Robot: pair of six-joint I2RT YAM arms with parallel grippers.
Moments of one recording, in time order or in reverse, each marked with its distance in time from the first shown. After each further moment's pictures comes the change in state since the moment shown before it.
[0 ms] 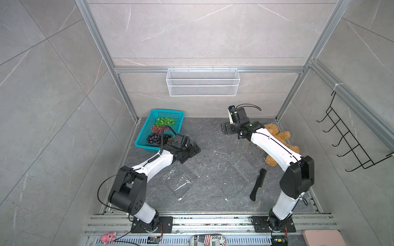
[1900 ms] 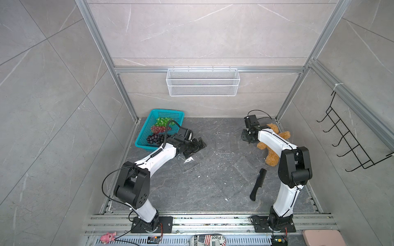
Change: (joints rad) left arm 0.005 0.031 0.144 -0.100 0.125 0.042; right arm -0.280 0.165 -0.054 -0.064 0.012 0.329
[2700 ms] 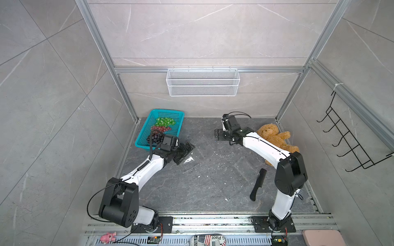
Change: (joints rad) left arm 0.119 -0.227 -0.267 0.145 0.018 -0.144; right arm 0.369 -0.032 0.061 0.125 -0.099 -0.121
